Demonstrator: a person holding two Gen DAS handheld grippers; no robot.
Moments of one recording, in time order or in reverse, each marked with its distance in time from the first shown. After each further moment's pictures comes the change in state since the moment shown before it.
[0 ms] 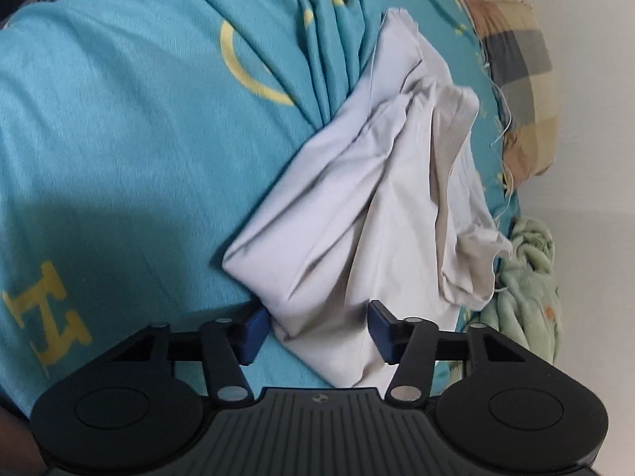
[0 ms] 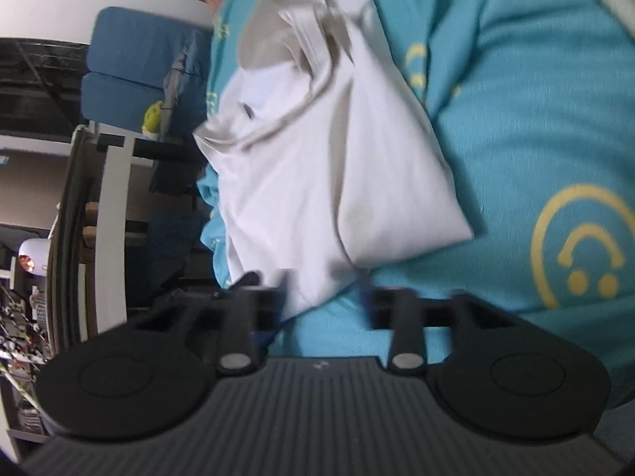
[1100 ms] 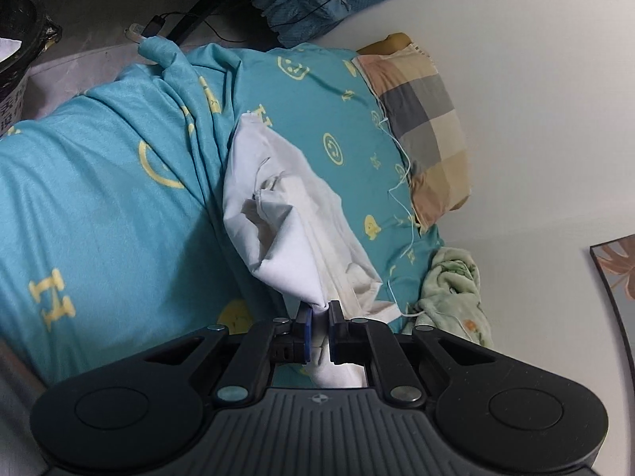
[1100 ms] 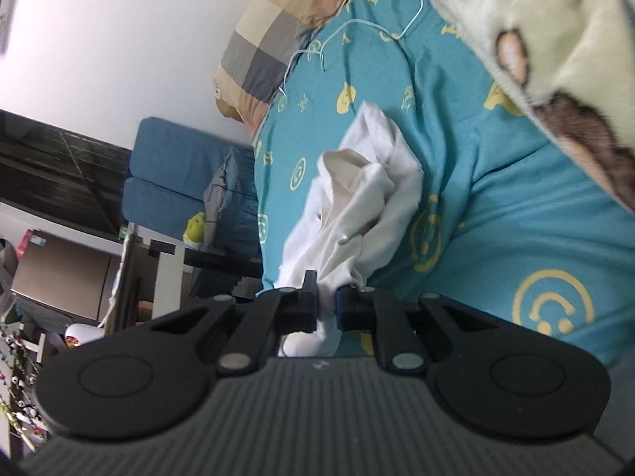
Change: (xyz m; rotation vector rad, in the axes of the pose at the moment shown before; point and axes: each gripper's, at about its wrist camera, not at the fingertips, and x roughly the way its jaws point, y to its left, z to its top) left arm -0.140 -0.081 -0.072 0.135 -0.203 -0.156; right arm -0.121 0.032 -0.013 0.031 -0.381 0.100
